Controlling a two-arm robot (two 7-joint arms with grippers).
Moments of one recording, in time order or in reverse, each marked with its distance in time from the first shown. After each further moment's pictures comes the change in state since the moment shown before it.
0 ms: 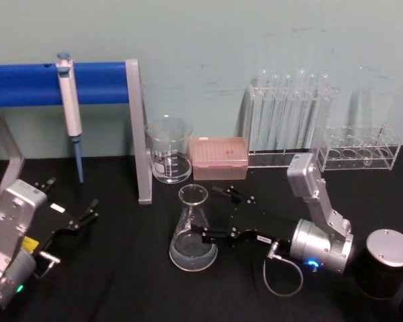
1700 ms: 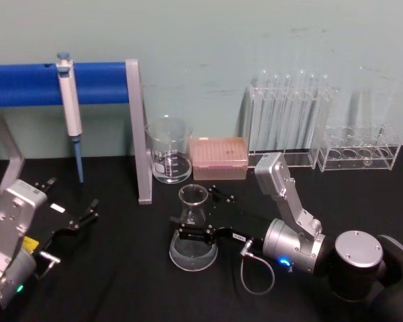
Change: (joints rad) left arm 0.000 0.000 0.000 0.000 0.000 0.000 0.000; right arm 0.009 -0.090 -0.004 0.028 -0.073 0.040 -0.105
